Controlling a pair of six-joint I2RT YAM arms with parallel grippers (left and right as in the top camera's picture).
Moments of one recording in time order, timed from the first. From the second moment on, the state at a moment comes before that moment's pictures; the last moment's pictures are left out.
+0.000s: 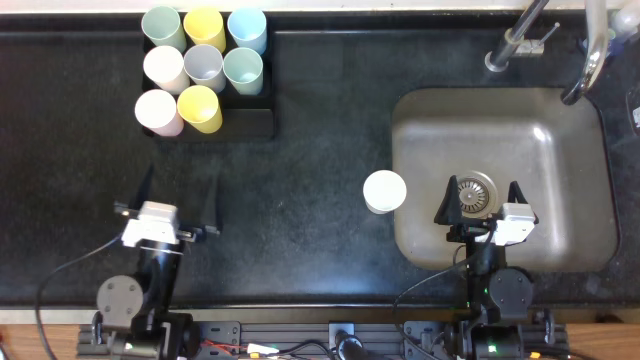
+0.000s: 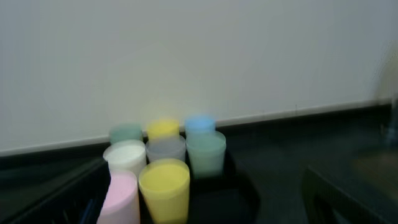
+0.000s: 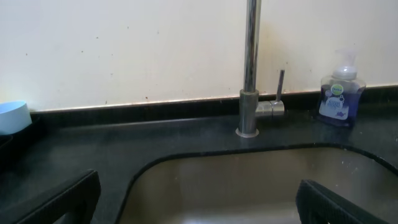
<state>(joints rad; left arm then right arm) -0.08 0.12 0.12 0.10 0.13 0.05 0.03 0.01 0.02 -0.01 0.09 0.10</state>
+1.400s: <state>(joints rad) -0.04 0.01 0.07 -0.23 0.02 0.06 0.03 0.01 0.02 -0.01 0.09 0.10</state>
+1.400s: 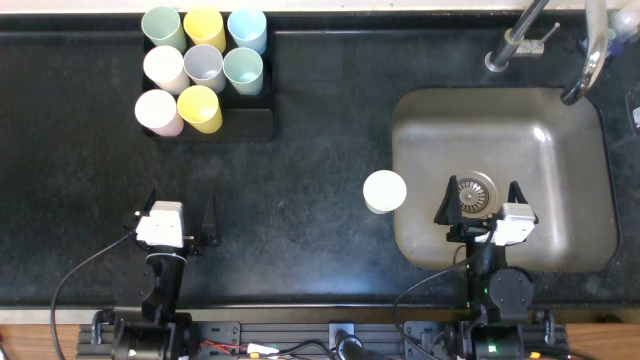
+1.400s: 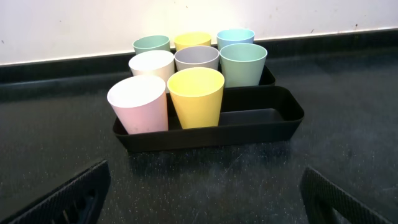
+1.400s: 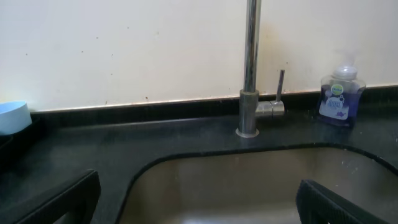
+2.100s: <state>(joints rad) -0.04 0.01 0.07 -0.23 0.02 0.06 0.03 0.01 0.02 0.04 0.09 0.10</state>
